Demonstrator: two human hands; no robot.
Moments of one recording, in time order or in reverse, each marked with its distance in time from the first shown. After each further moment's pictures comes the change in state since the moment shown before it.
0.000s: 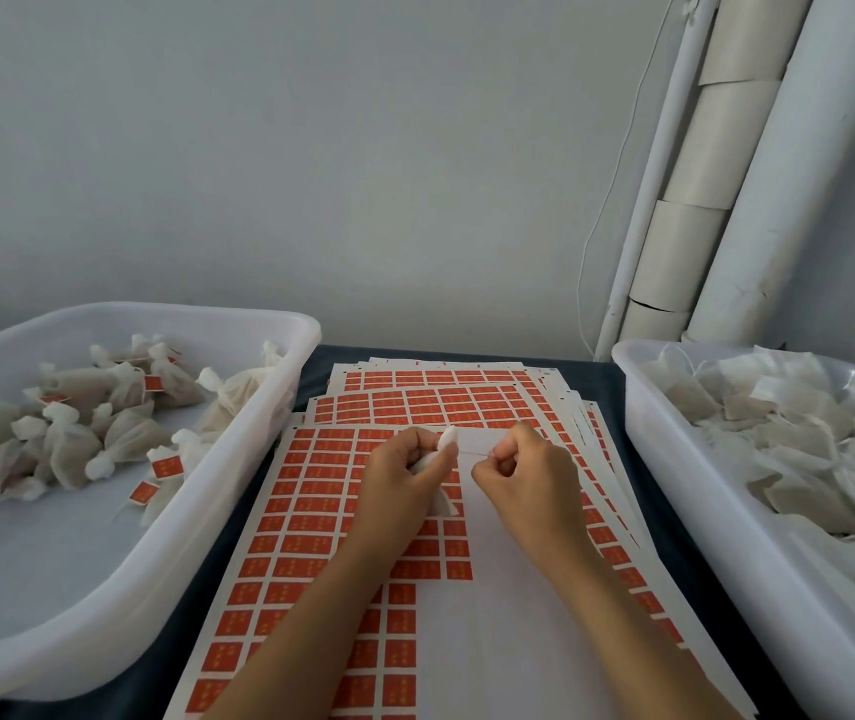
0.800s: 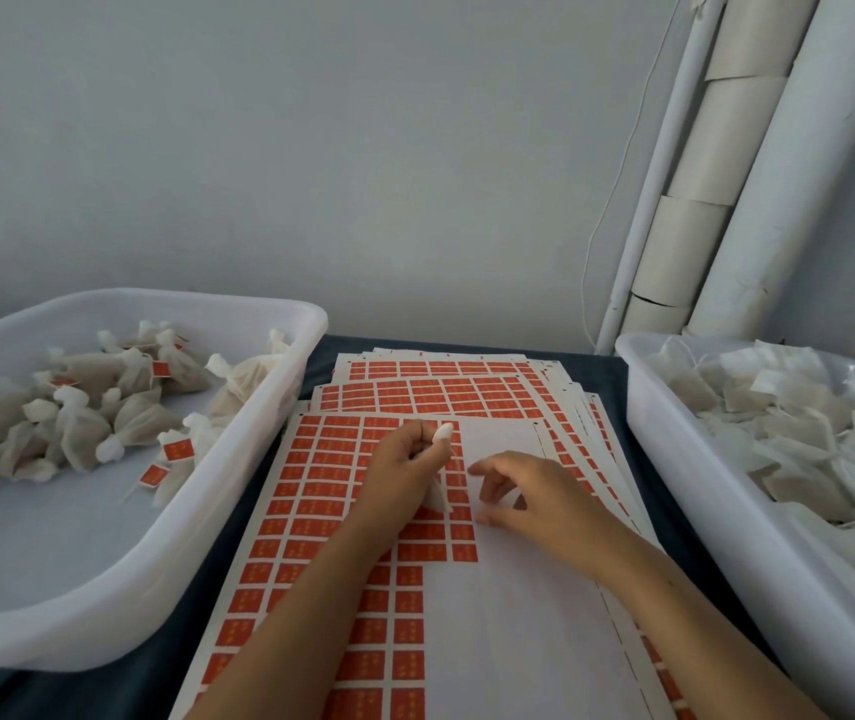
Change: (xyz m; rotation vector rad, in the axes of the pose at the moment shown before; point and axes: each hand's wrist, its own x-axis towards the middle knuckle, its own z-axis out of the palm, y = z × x) left_hand 0.000 -0.004 -0.008 -0.021 -0.092 -0.152; right_hand -0.007 0.008 -0.022 -0.078 -0.556 -0.095
